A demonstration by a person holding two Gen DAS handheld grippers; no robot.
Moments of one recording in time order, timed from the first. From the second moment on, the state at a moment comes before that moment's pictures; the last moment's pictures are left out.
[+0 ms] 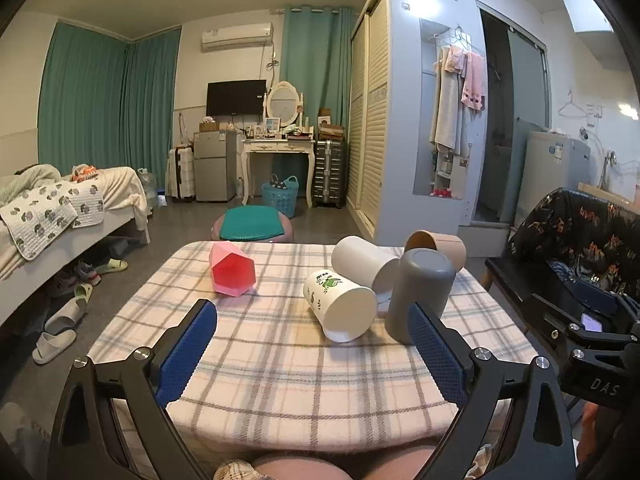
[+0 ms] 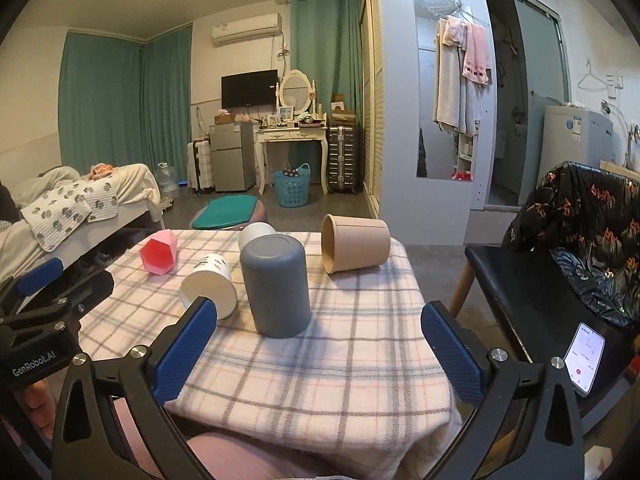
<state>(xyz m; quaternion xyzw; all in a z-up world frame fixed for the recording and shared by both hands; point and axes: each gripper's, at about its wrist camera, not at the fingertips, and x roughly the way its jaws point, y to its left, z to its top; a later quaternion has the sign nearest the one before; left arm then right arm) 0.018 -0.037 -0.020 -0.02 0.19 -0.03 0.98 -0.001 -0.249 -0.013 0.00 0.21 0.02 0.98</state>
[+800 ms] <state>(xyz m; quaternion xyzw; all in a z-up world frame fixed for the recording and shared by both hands) 0.017 -0.031 -0.023 -0.02 0.20 -0.02 0.98 0.002 -0.236 -0.021 -0.01 0.23 0.03 0.97</state>
